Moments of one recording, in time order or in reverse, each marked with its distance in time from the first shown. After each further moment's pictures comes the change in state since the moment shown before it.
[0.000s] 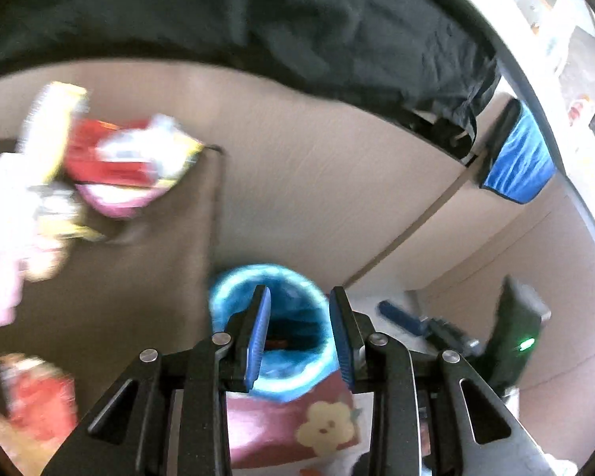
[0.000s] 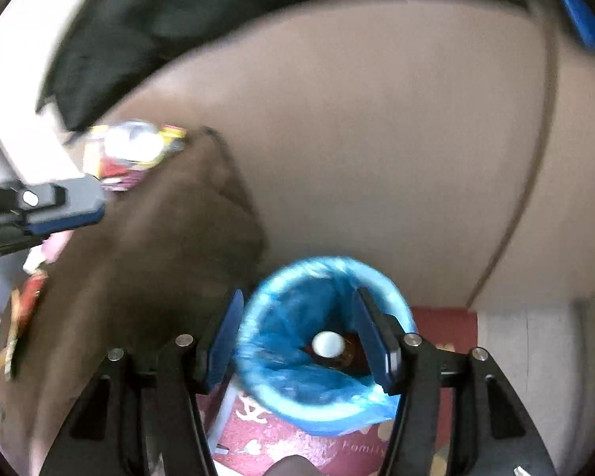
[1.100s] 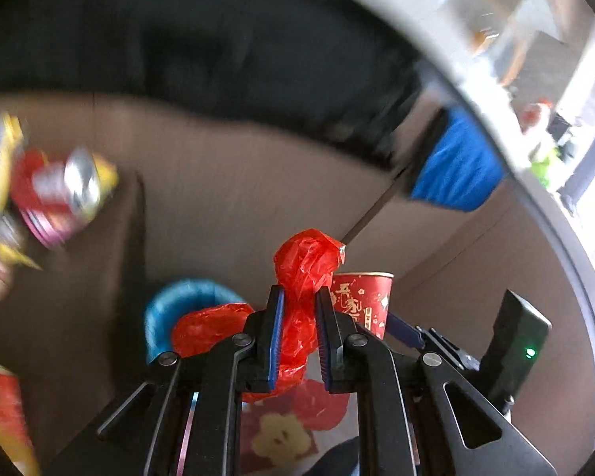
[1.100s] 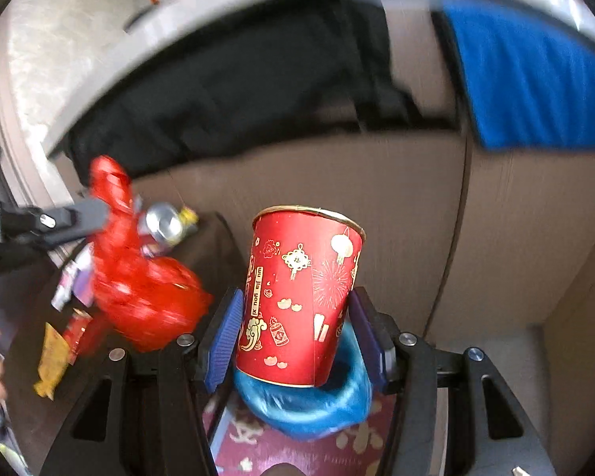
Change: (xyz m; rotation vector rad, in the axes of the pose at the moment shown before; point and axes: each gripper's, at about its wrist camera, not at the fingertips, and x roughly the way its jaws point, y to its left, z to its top) left arm 0.031 -0.048 0.018 -0.024 0.012 -0.177; right arm -0.101 -0.011 0.015 0.040 -0.137 -0.103
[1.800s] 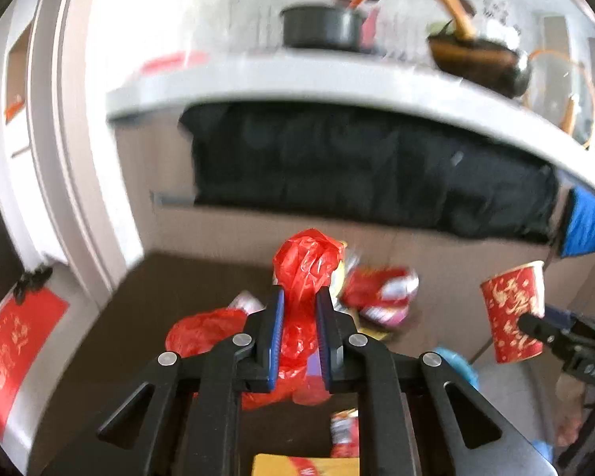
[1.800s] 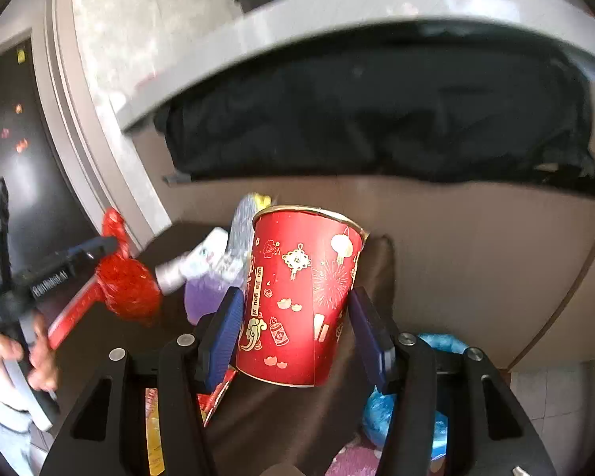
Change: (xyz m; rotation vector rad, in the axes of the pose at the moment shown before) left arm -0.263 0.121 0.011 0.145 -0.404 0.546; right arm 0.013 0.200 0.042 -0.117 -0.037 0.196
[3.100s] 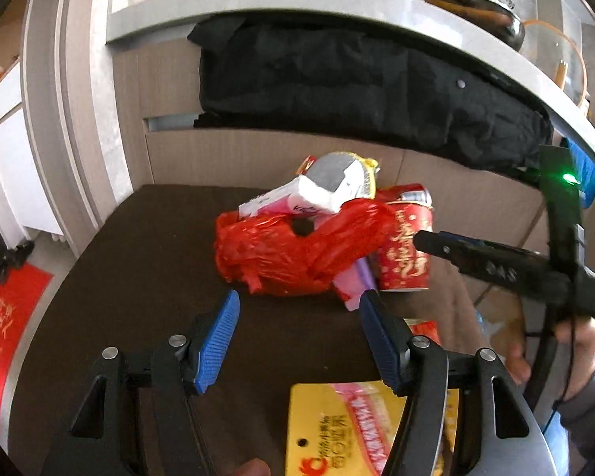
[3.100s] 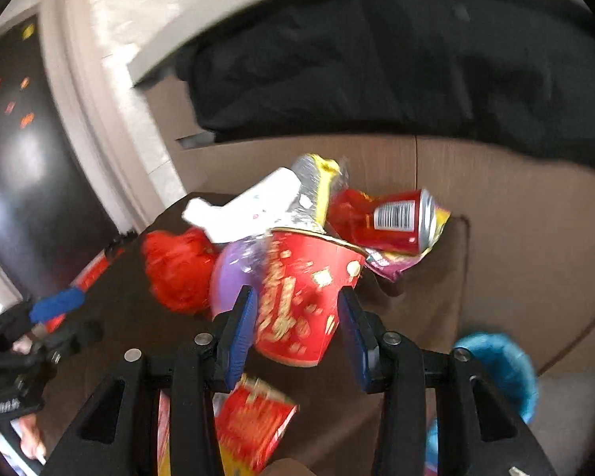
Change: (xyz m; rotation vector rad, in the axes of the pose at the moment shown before) left arm 0.039 0.058 -0.098 -0.002 0.156 -0.063; right arm 0.105 0.057 -0.015 -0.015 0.108 0.045
